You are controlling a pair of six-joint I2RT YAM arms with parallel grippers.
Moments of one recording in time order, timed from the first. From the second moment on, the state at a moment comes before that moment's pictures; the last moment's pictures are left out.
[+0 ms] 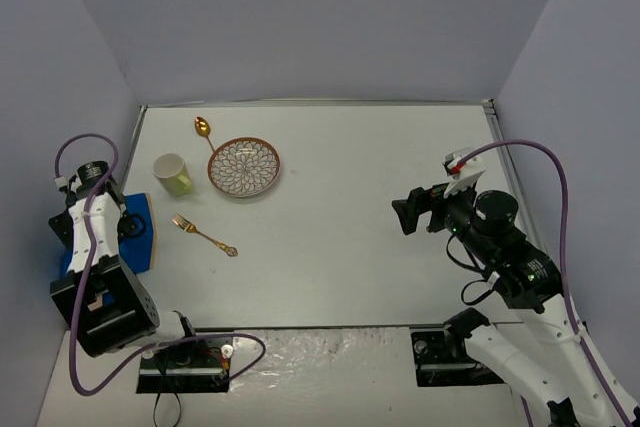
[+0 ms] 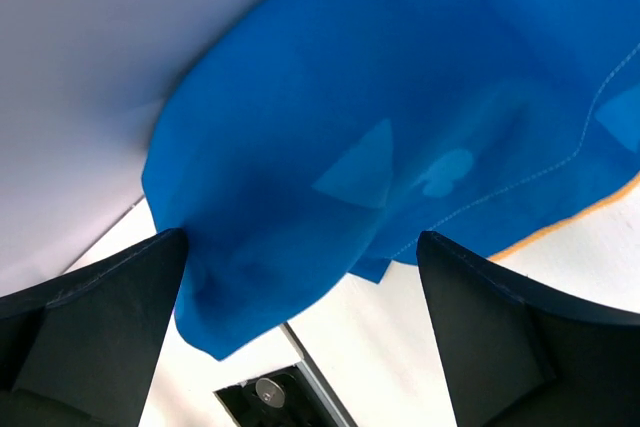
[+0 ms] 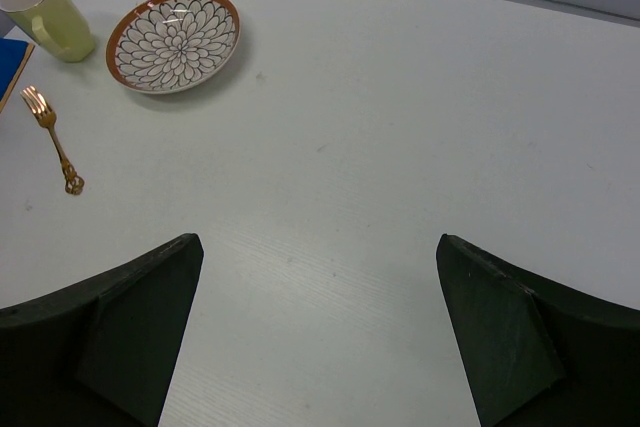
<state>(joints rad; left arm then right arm) 0.47 1.36 1.05 -0.86 -0.55 -0.23 0.48 0.66 0.92 -0.53 -0.01 0.12</state>
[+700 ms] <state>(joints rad) 0.48 1.46 1.06 -0.86 -0.57 -0.23 0.48 0.64 0.90 -0.53 -0.01 0.11</state>
